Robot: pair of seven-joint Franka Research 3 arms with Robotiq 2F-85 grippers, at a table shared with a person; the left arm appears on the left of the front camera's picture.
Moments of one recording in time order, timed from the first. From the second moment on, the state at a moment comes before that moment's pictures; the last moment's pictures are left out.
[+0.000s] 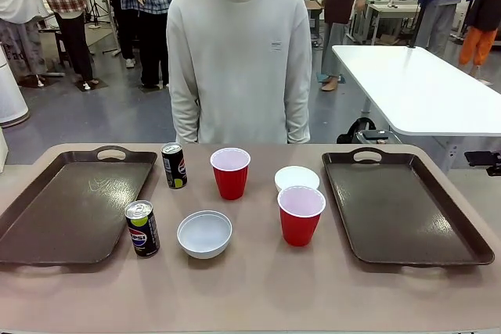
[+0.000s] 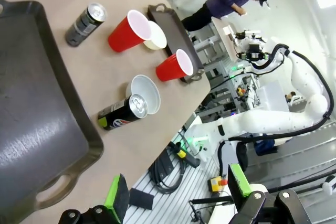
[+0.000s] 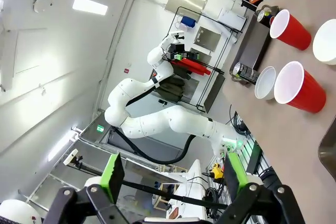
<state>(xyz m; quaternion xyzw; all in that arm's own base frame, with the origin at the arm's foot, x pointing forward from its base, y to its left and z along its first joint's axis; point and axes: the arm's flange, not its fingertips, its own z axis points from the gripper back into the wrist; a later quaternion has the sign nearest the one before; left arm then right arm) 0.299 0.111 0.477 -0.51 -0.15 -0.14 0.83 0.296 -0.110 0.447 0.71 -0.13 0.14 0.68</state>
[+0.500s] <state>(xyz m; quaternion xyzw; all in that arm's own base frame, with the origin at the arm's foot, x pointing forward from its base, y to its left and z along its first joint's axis) 0.299 0.110 0.477 -0.51 -0.15 -0.14 0.83 0.296 -0.110 0.447 0.71 -0.13 0.14 0.68</state>
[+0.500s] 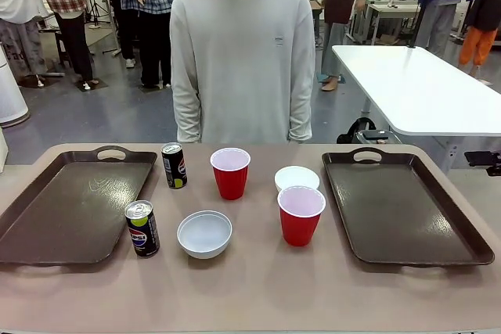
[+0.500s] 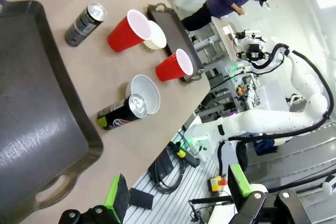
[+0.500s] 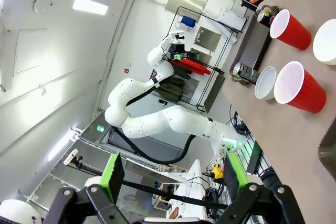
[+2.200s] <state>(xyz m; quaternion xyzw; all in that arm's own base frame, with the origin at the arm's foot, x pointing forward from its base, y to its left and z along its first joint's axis) 0.299 0.110 0.476 -0.51 -0.14 -0.14 0.84 0.436 0.107 0.589 0.21 -0.27 0.19 0.92</state>
